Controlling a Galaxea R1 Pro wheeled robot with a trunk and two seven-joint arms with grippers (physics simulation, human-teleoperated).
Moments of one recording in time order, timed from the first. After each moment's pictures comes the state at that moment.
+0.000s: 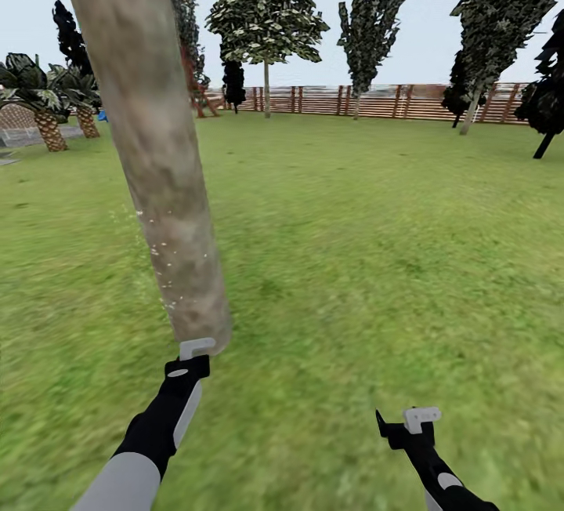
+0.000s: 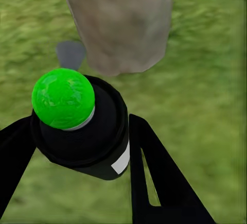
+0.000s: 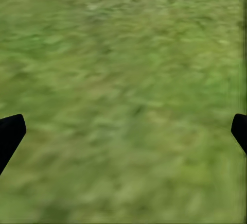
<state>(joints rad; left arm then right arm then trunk) -0.57 -0.11 0.06 -0.79 0.01 0.34 0.32 -0.53 -0.09 -0.30 -0.17 0.32 -0.53 0.08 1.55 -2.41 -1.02</state>
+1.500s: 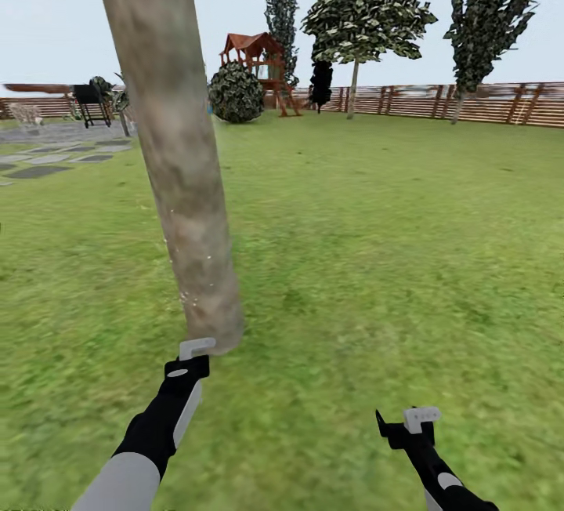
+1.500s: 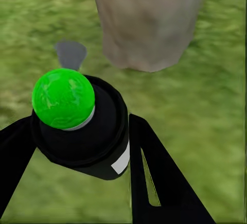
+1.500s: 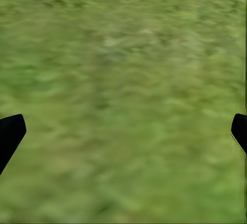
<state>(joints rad) -0.57 -0.11 0.06 -0.79 0.01 0.34 0.32 -0.53 -0.09 -0.30 -0.17 0.32 -0.53 0.08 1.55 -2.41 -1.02</state>
